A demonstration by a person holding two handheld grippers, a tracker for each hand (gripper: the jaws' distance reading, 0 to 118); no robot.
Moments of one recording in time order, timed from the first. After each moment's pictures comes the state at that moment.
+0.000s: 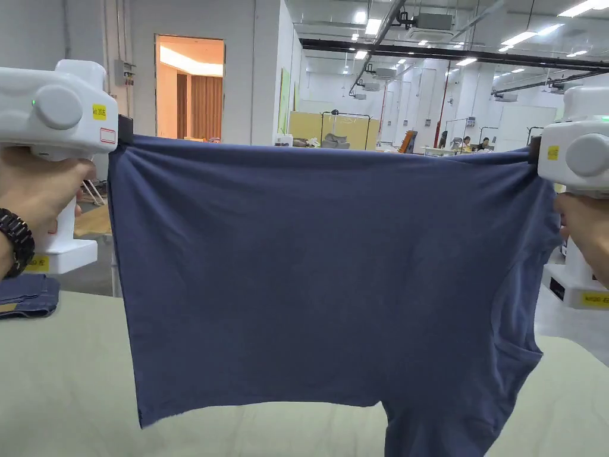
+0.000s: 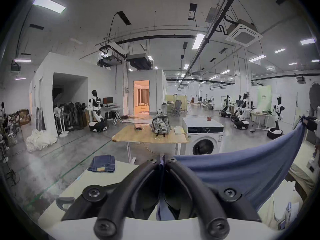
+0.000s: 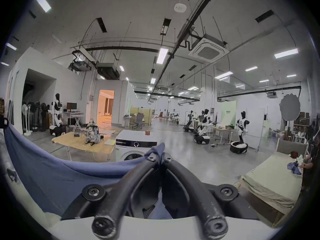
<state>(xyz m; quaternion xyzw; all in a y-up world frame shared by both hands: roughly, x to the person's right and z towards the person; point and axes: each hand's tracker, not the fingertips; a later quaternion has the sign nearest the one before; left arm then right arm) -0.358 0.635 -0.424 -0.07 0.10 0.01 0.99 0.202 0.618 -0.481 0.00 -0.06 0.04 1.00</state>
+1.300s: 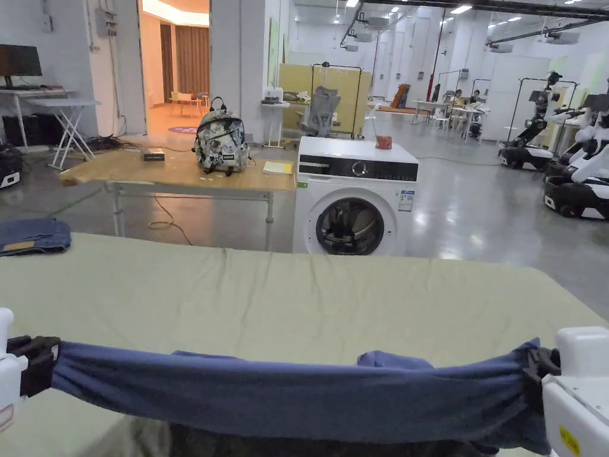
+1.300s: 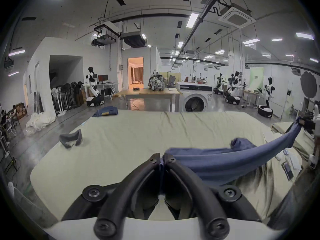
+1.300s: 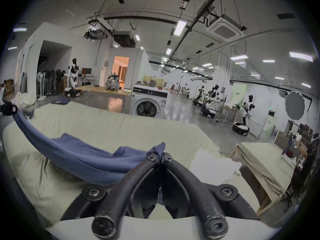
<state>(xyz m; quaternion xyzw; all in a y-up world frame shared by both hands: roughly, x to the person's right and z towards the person) -0.336 0.348 -0.111 -0.19 0.06 0.02 0.98 0.219 0.345 -0.163 -0.15 -0.01 0.11 0.98</state>
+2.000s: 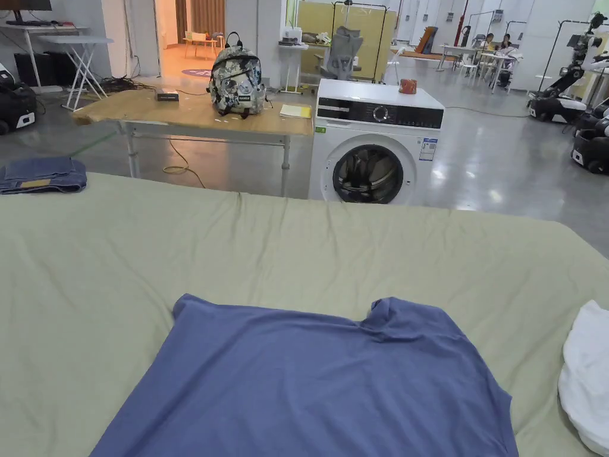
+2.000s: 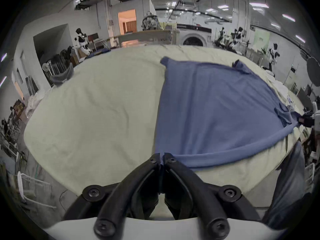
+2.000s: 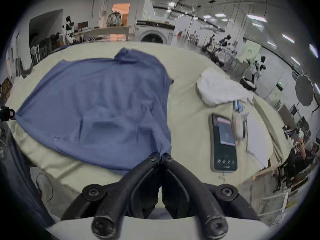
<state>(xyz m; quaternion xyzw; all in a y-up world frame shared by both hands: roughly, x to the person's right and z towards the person) -0.324 0.173 -0.064 -0.43 0.05 0.01 0.90 0.253 0.161 -0.101 -0.42 -0.01 0.10 0.90</state>
